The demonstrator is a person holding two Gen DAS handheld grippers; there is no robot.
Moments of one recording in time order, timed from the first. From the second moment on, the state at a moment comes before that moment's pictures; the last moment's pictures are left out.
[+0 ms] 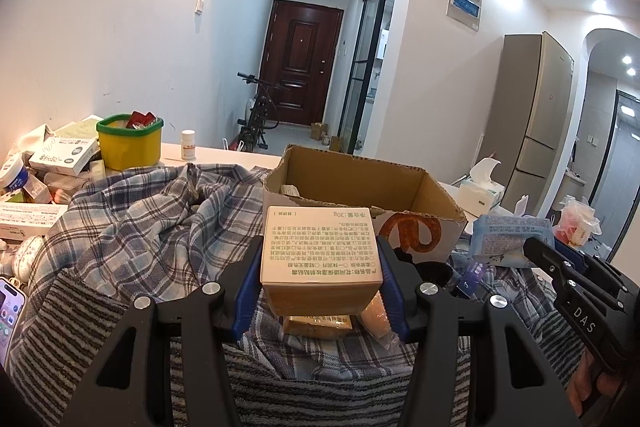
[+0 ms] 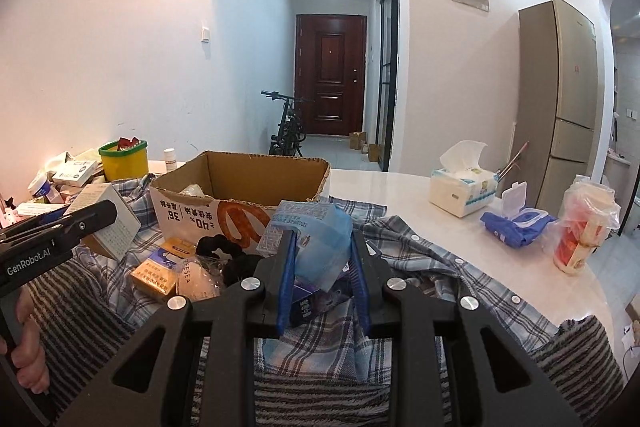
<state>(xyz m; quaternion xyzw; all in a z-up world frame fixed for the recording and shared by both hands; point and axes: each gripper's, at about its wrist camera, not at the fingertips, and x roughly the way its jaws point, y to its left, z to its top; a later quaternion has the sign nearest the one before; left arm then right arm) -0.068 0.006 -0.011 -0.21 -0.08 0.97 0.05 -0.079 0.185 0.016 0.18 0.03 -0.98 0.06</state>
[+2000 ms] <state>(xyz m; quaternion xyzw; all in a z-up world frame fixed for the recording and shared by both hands) -0.106 -0.006 0.114 -0.07 -0.07 0.99 0.06 -0.129 0.153 0.138 0.03 0.01 -1.00 0.07</state>
